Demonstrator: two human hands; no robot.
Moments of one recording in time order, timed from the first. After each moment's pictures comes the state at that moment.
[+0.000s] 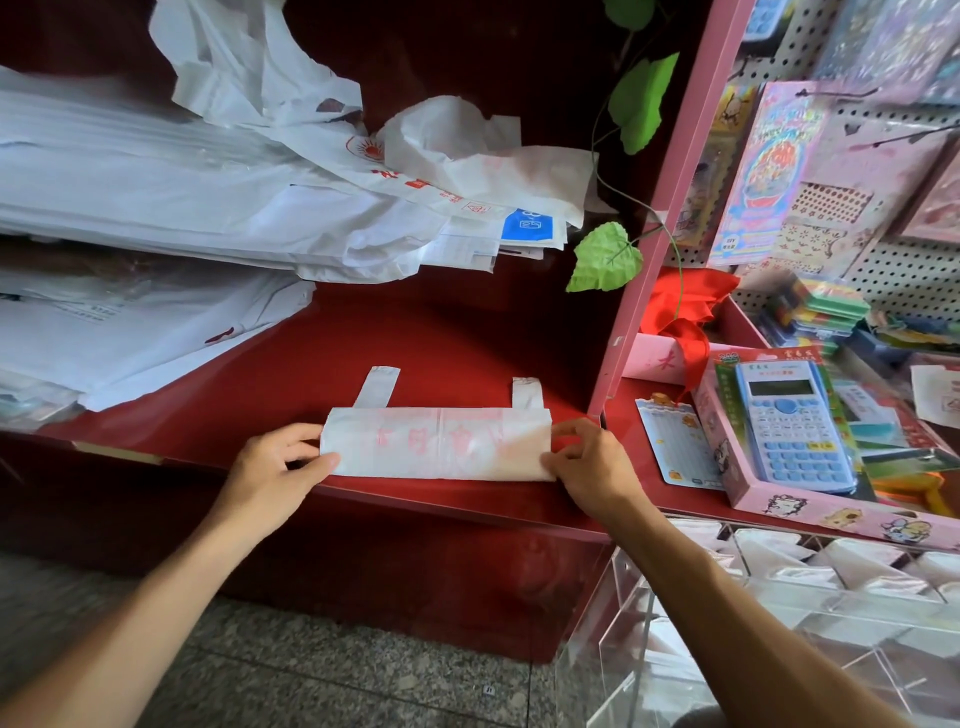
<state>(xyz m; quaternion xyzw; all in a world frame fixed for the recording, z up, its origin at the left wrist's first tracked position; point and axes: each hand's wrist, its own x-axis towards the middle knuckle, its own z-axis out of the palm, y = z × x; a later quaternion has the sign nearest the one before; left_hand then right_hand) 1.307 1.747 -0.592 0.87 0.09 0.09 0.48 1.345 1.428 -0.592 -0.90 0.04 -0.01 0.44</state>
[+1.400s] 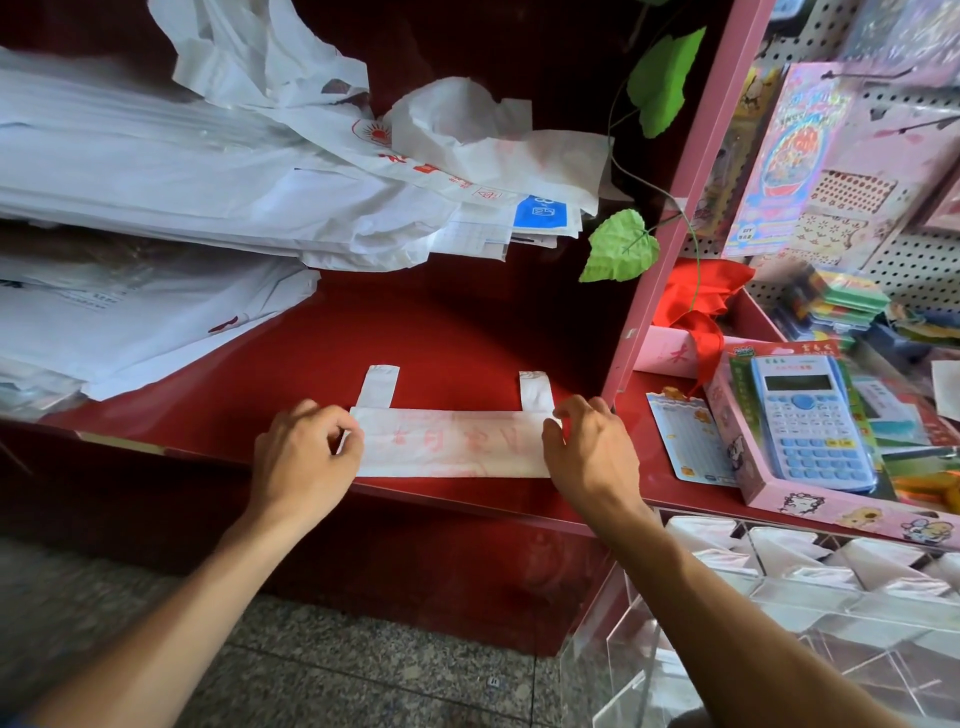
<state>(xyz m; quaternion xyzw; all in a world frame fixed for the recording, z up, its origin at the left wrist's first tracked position) 1.322 1.727 -0.599 0.94 0.06 0.20 0.26 1.346 1.452 -0.588 -0.96 0.02 -0.15 0.22</state>
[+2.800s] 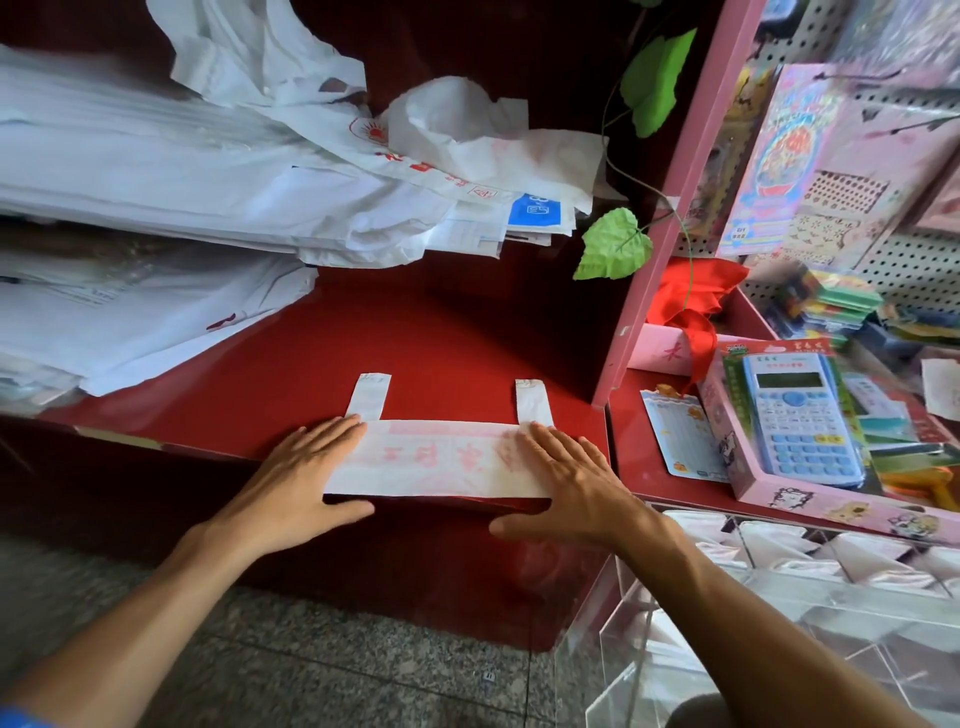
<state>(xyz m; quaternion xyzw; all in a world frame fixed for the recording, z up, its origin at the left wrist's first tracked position) 1.318 1.758 -0.623 0.98 -0.14 0.03 0.13 1.330 1.430 -0.602 -0.97 -0.19 0.11 0.11</state>
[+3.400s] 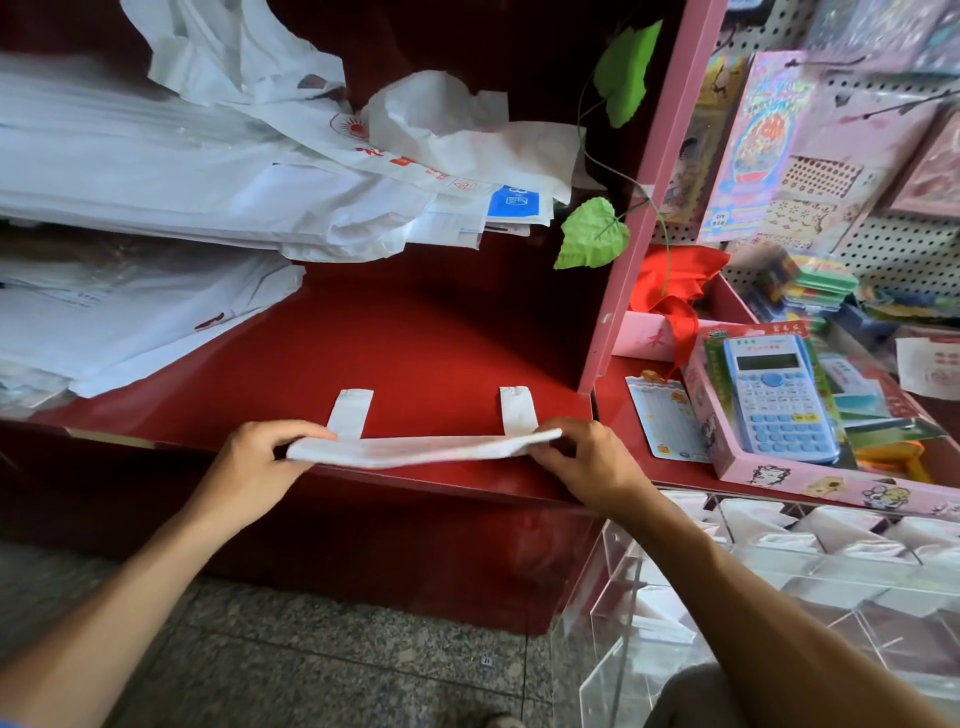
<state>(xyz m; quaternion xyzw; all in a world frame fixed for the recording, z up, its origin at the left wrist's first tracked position) 1.311 1.769 -0.608 0.91 -0.04 0.12 0.39 1.337 1.407 -0.609 -0.92 -0.16 -0.07 0.36</state>
